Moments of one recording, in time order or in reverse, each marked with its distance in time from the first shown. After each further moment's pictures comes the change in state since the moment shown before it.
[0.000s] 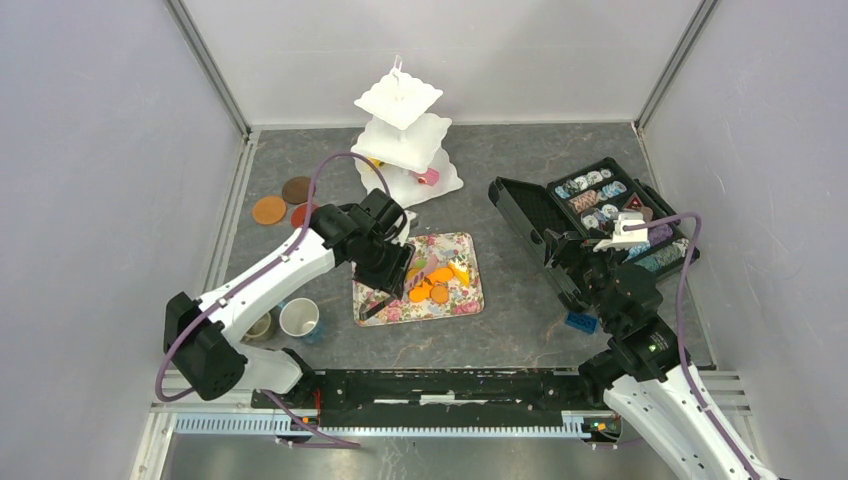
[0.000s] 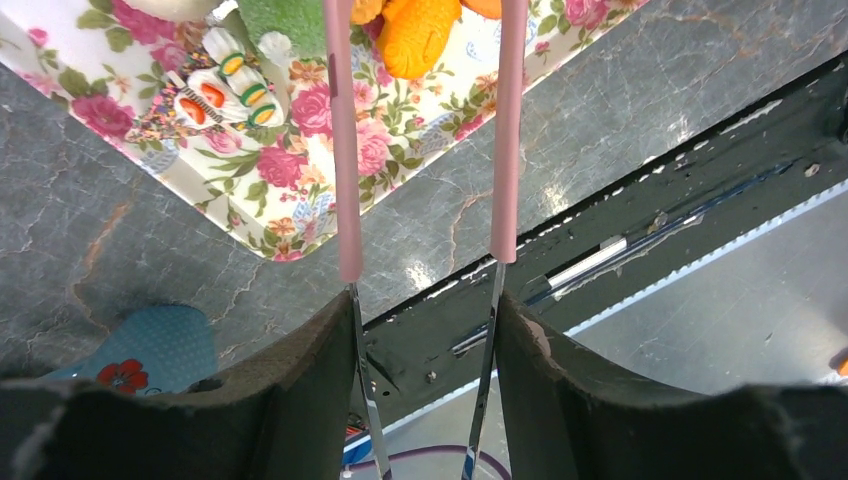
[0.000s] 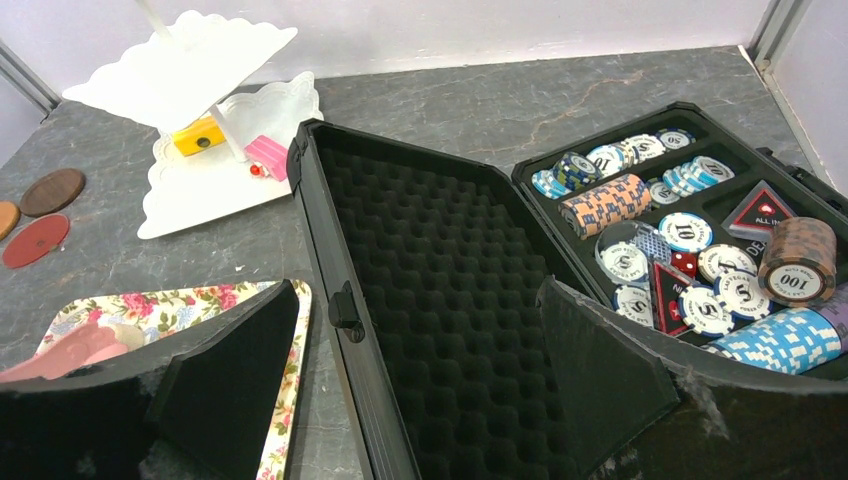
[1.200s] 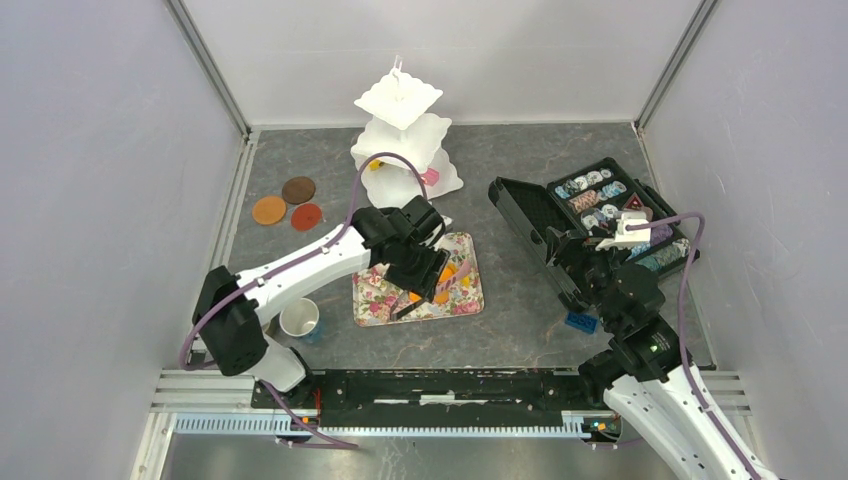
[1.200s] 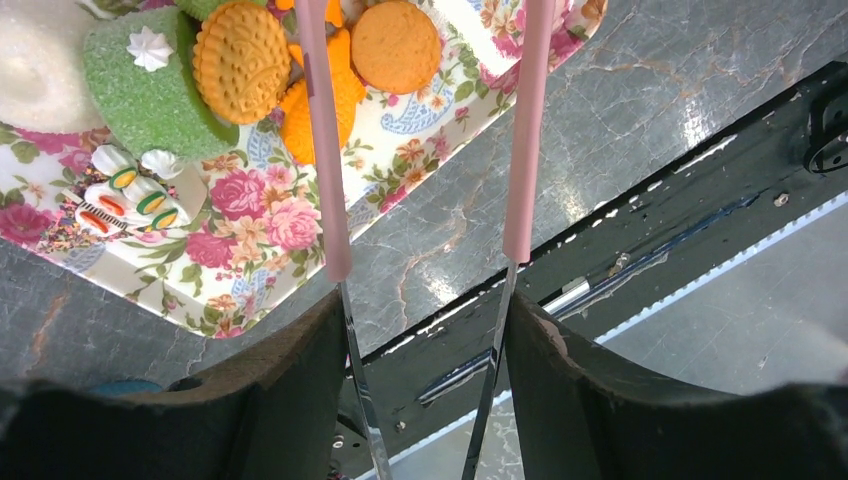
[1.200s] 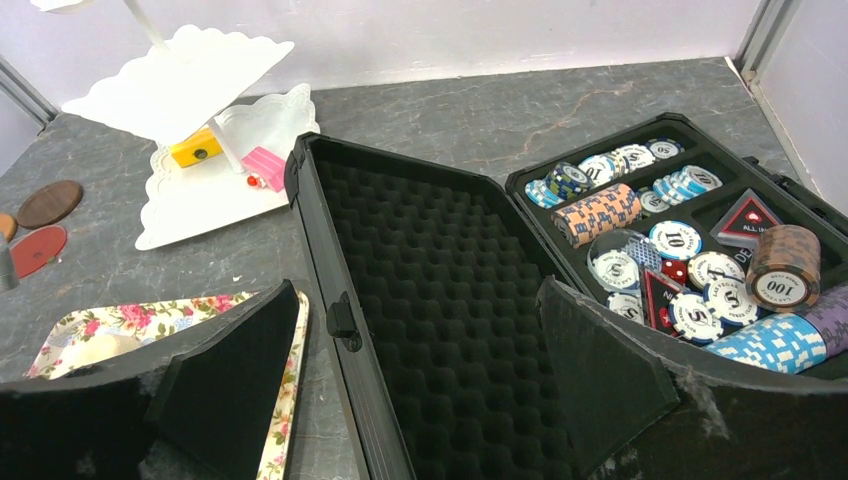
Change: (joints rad) left arm -0.163 0.162 0.068 0.111 -0.035 -0.069; right arm 0.000 0.003 0.013 0.005 0.013 -0.008
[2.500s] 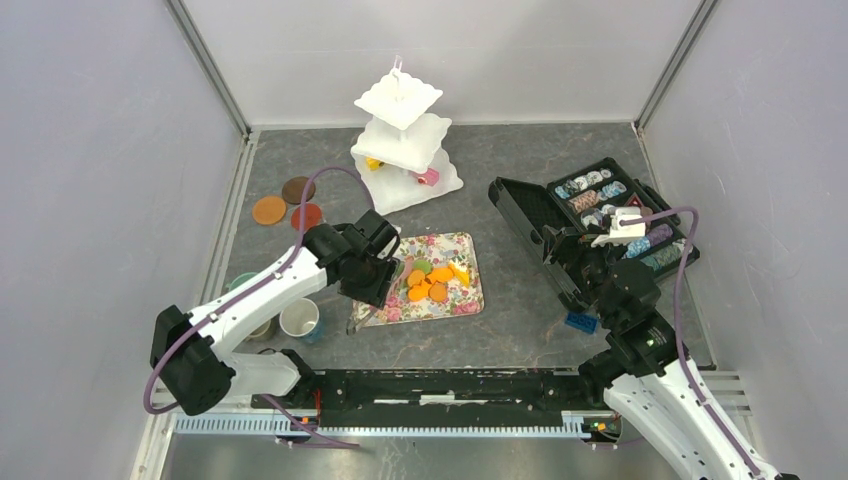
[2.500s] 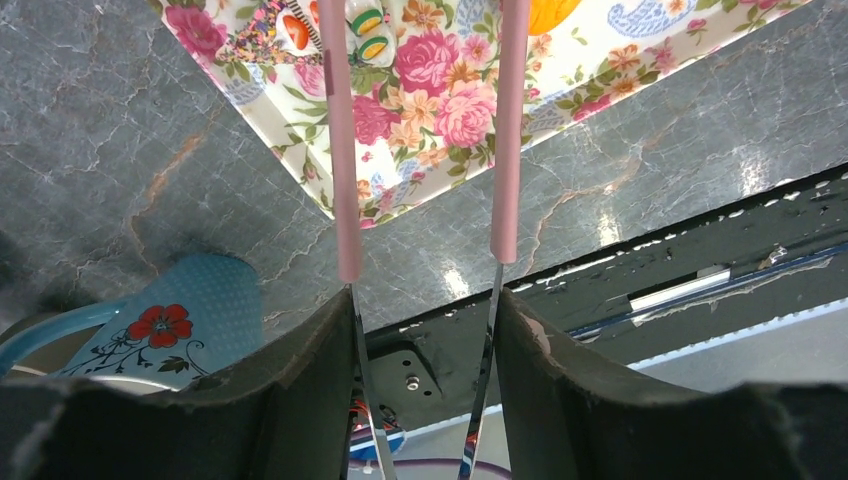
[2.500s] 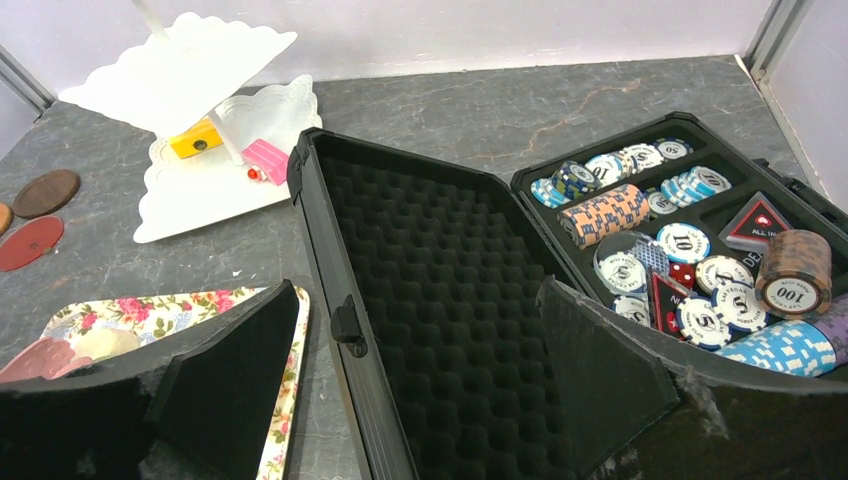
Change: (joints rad) left arm 0.126 -0.262 -0.230 -0.092 -0.148 0.000; right arm 0.000 0.042 0.008 0.017 -0.011 -0.007
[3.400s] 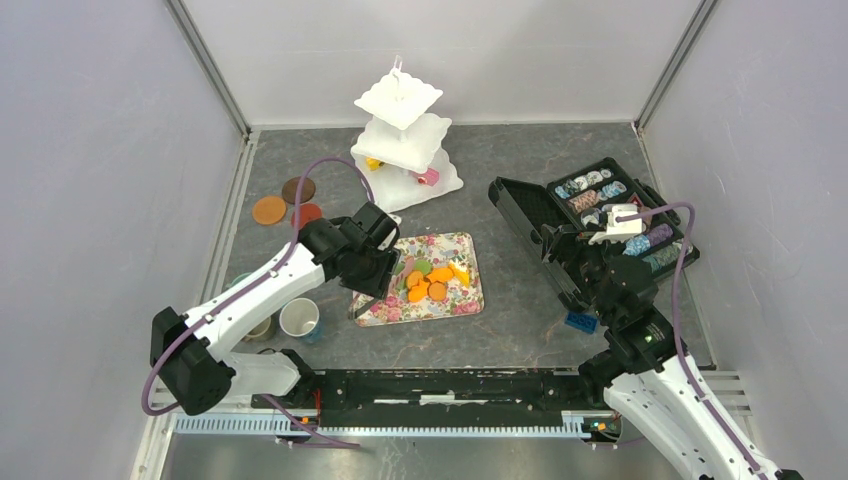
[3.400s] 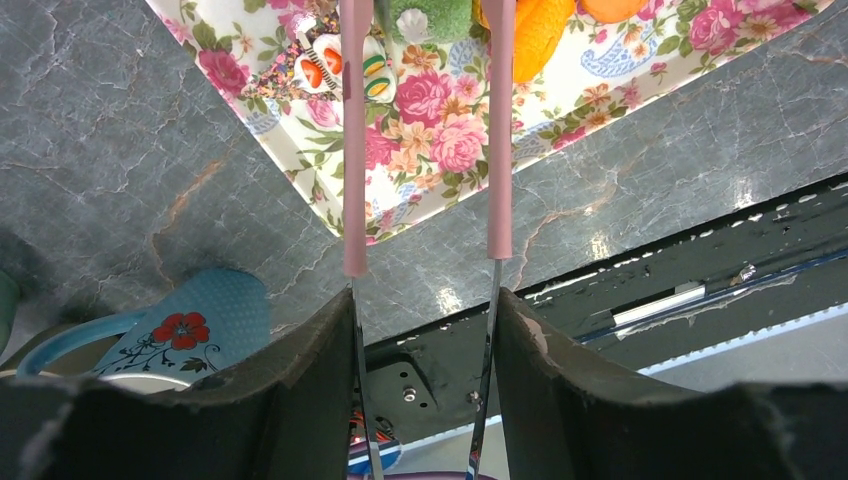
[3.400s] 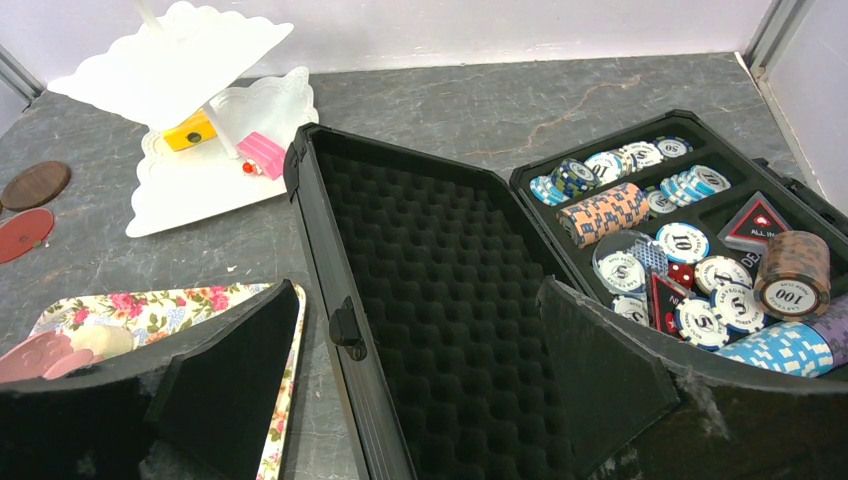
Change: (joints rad) left arm 0.003 0.011 0.060 -0.001 -0.026 0.000; right arm 0.000 0.029 0.011 0.001 0.000 -0.008
